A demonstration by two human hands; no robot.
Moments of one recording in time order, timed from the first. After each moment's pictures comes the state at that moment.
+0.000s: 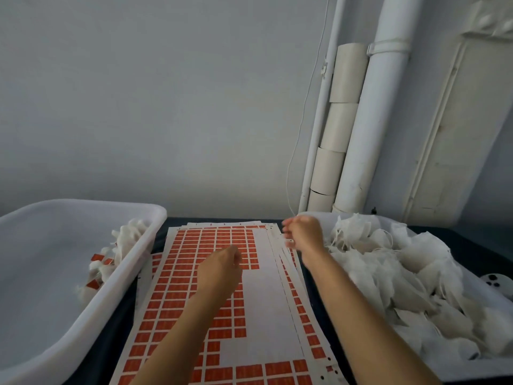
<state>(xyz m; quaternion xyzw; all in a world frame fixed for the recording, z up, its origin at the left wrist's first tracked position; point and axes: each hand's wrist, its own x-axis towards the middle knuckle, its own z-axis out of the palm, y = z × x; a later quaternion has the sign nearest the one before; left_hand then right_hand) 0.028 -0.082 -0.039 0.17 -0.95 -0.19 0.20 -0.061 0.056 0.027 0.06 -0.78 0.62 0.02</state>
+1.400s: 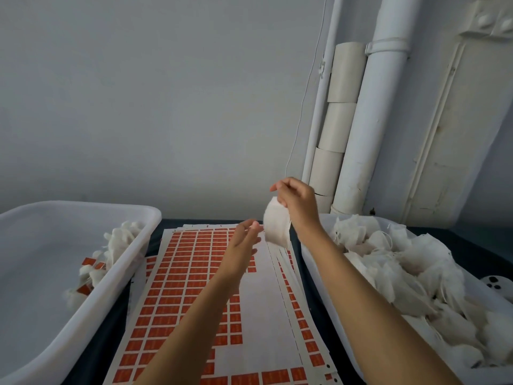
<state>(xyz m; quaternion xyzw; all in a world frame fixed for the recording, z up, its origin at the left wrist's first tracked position) 0.005 -0.050 -0.011 0.04 -0.71 -0.68 0.20 -0.057 0.051 0.076 0.30 -0.68 0.66 0.12</state>
